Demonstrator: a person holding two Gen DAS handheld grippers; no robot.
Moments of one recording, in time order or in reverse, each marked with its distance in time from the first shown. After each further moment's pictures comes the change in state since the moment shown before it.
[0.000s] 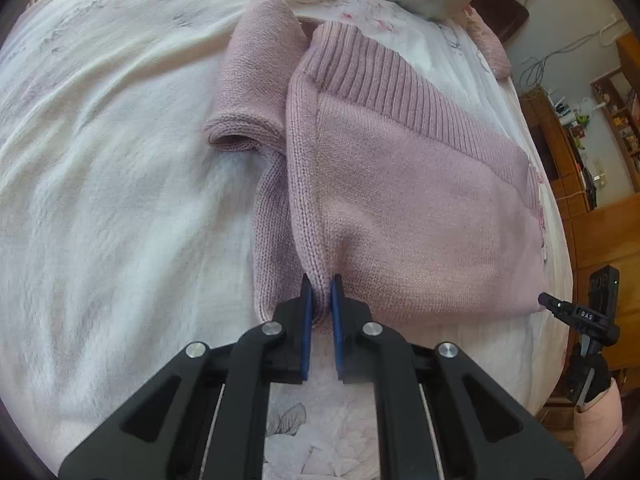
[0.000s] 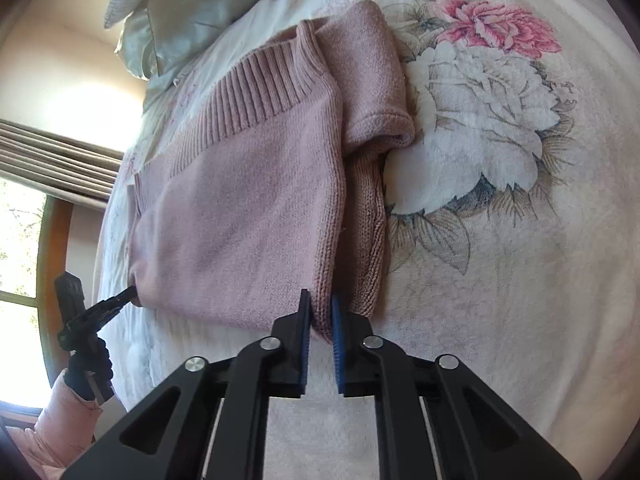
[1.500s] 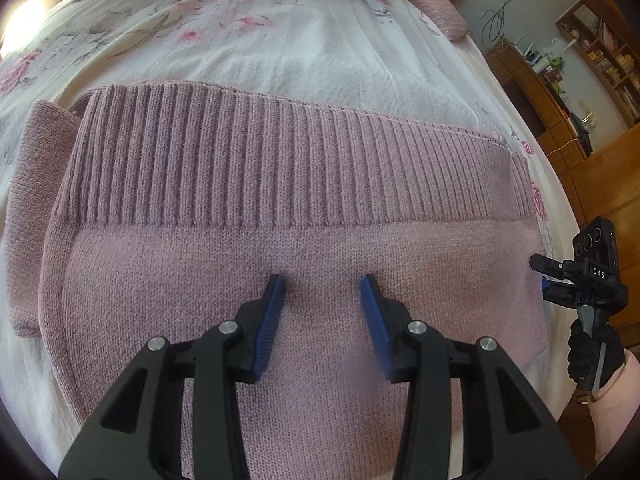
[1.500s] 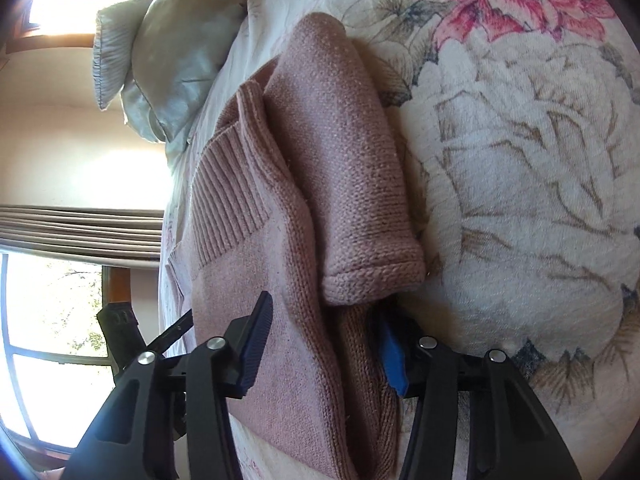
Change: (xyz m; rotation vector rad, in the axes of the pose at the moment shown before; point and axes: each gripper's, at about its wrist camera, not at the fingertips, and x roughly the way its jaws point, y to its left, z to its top) left arm 0.092 -0.132 0.061 0.233 0.008 -0.005; right arm 0.049 -0.057 0.079 0.190 -0.013 0.273
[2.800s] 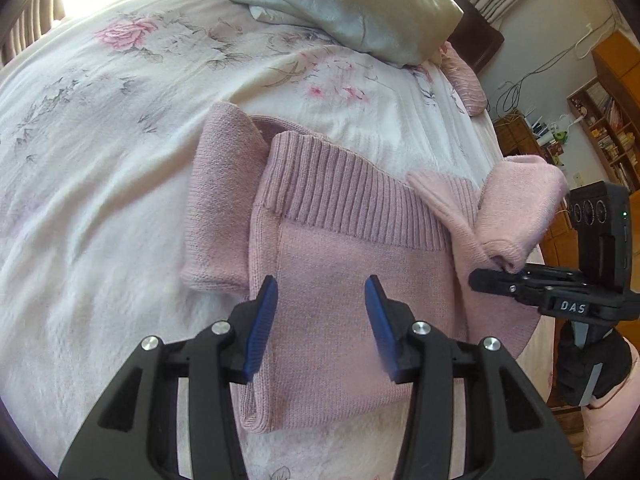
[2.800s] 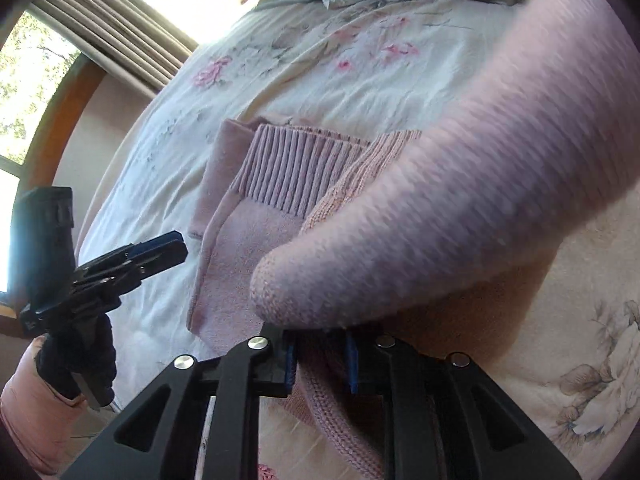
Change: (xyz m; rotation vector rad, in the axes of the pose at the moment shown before) left arm -0.118 0.105 -0.029 -0.191 -0.132 -0.054; right arm 0.163 0.282 -0.066 -0.663 0.281 -0.364
